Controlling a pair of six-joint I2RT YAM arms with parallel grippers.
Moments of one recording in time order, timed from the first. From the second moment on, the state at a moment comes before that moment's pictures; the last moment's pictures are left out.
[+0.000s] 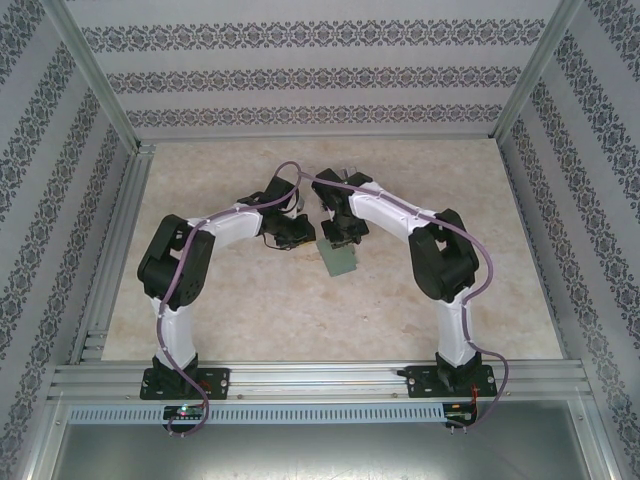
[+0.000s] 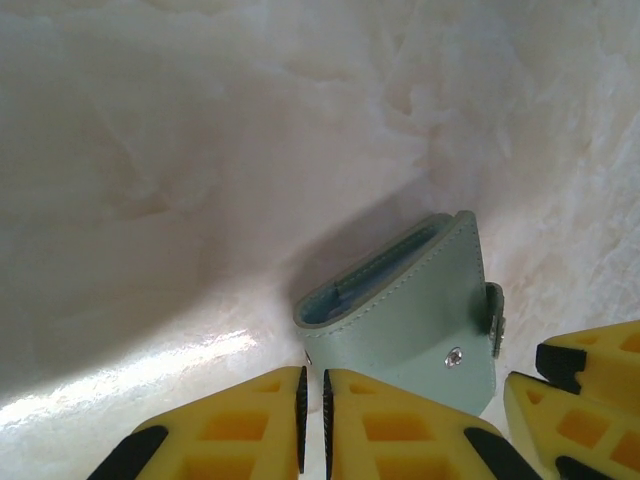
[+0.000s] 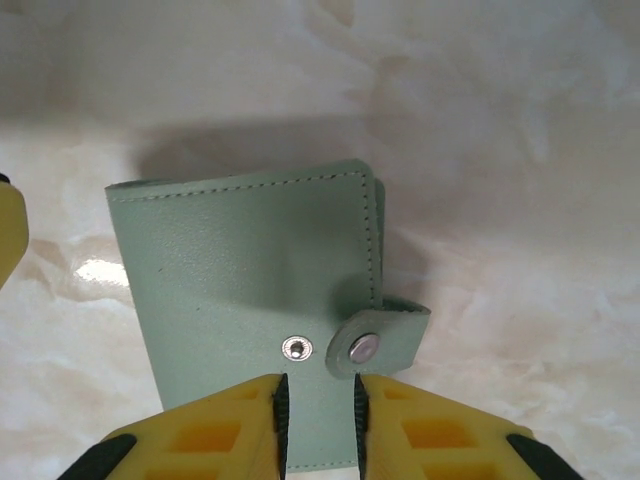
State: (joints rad) left arm -0.45 1.96 1.29 -0.39 0.46 -0.70; right arm 0.61 2.07 1.66 -1.07 0.03 0.32
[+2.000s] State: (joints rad) left arm -0.45 1.99 1.29 -0.39 0.46 -0.71; right arm 0.61 2.15 1.72 -1.12 0.12 0.30
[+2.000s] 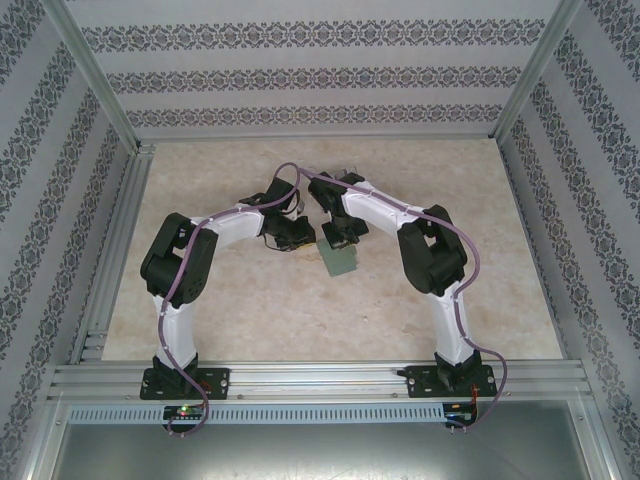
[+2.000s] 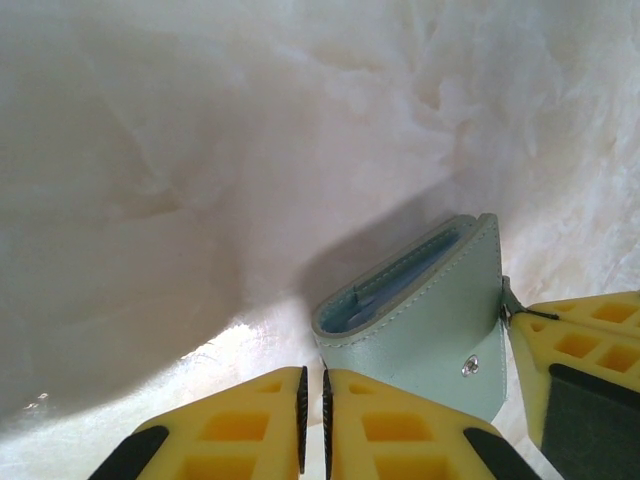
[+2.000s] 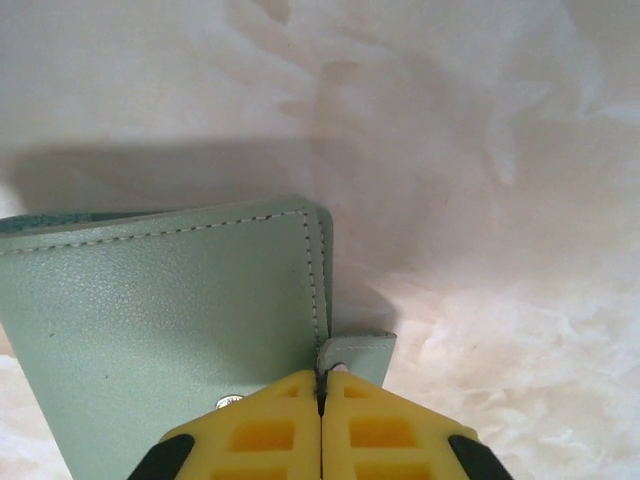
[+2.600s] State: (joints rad) left arm -0.52 2.03 1.31 -0.38 0.50 -0.73; right arm 0.58 1.98 1.49 -0.91 -0.03 0.28
